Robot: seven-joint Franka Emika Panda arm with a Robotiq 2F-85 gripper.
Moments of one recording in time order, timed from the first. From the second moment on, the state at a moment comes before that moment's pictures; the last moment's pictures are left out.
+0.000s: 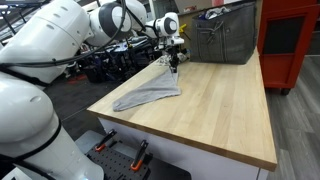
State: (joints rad) arm 0.00 1.01 -0.11 -0.94 0.08 1.75 1.37
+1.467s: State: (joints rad) arm -0.11 0.36 -0.08 -1.91 0.22 2.38 0.71
